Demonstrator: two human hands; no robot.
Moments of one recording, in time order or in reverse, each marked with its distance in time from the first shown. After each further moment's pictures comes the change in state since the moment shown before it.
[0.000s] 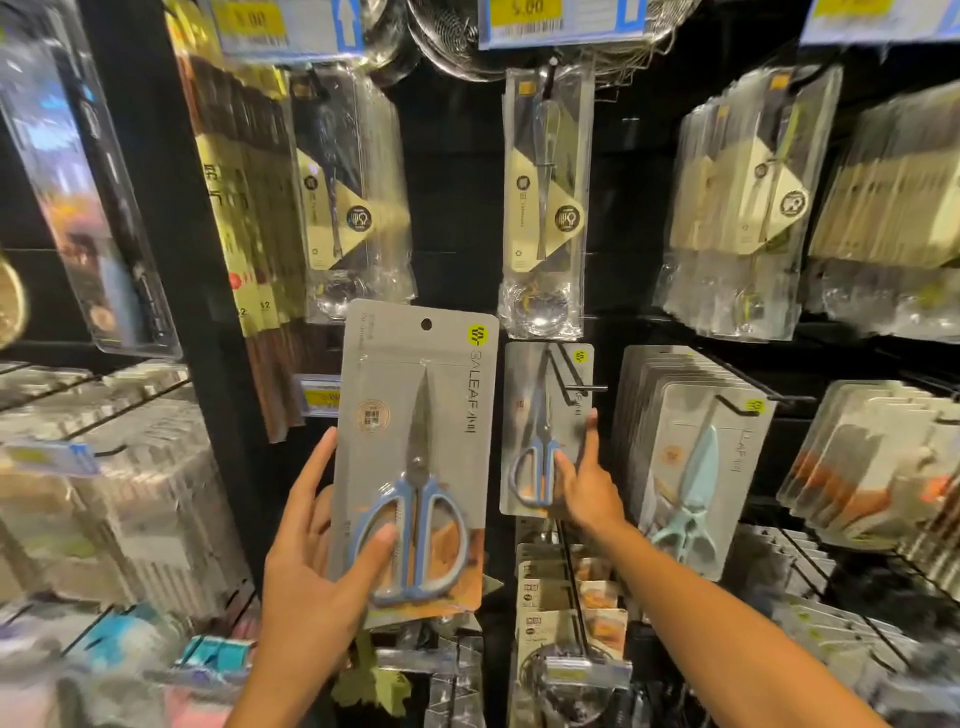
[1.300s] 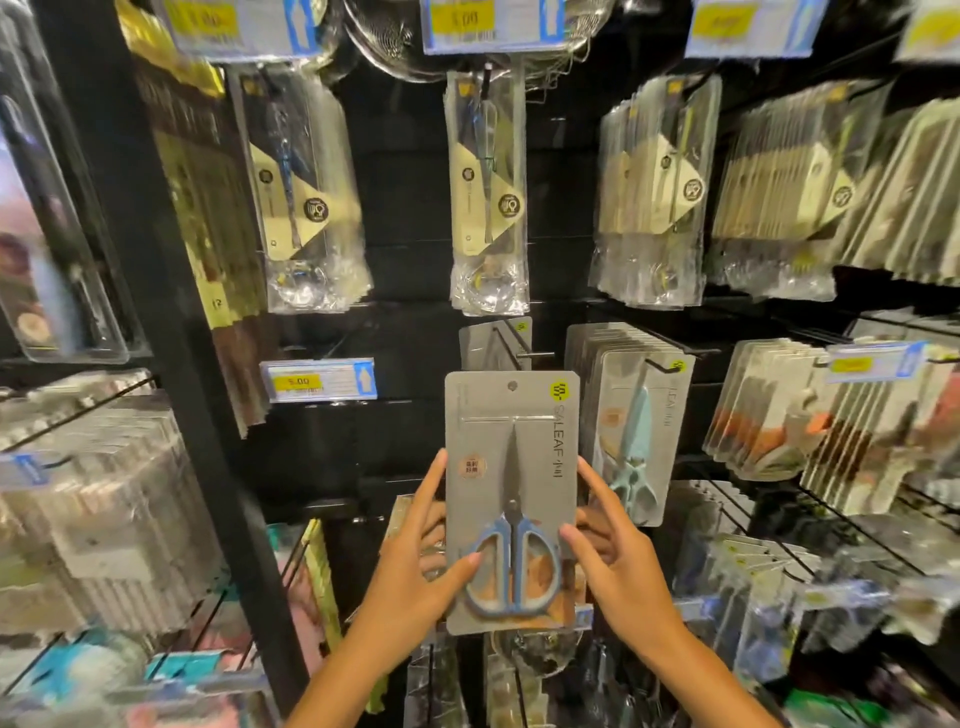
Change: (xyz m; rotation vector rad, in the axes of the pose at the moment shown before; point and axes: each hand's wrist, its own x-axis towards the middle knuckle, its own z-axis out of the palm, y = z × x) left_hand -0.018 -0.053 0.051 0.005 -0.541 -0.085; right_hand -0.200 -0.007 -0.075 0.426 0.019 -0.229
